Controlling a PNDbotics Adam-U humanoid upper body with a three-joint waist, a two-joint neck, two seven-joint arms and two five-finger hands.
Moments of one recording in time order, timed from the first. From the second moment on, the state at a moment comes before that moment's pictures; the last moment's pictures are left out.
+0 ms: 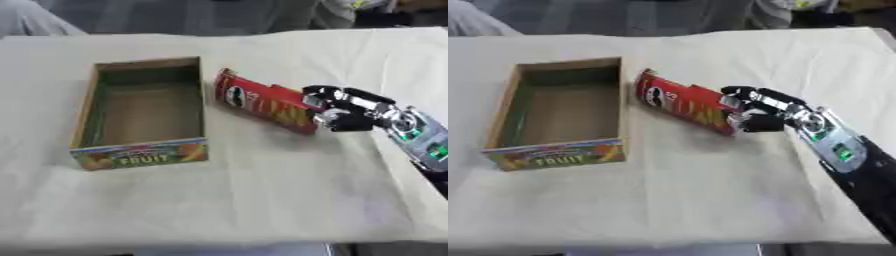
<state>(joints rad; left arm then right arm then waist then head) -0.27 0.50 0.00 -1.78 -0.07 0.26 0.57 -0.47 -0.65 0.32 -1.35 0.11 -0.06 0.40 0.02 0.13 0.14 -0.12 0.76</state>
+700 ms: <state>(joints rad) -0.27 0.50 0.00 -1.78 -0.07 0.26 0.57 -0.47 -0.64 0.33 -1.34 0.14 -0.04 0.39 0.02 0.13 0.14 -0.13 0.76</state>
